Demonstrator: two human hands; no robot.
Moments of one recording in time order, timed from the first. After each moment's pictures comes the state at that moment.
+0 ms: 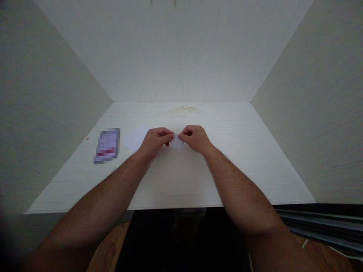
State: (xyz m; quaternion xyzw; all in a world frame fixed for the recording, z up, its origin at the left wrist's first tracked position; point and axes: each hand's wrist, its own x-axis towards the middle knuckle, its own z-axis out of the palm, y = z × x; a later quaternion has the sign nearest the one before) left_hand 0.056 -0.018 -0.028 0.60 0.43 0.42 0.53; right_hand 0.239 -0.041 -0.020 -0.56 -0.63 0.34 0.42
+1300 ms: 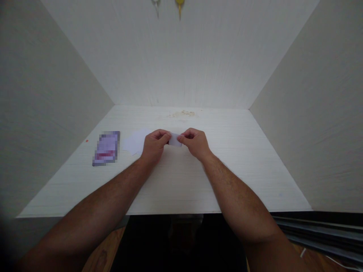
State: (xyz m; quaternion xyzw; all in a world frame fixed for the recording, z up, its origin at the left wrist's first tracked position) left_hand 0.065 -0.023 -0.032 0.53 0.45 0.54 0.48; right_hand 0.227 -0.043 -0.019 -0.54 -0.54 0.40 0.51
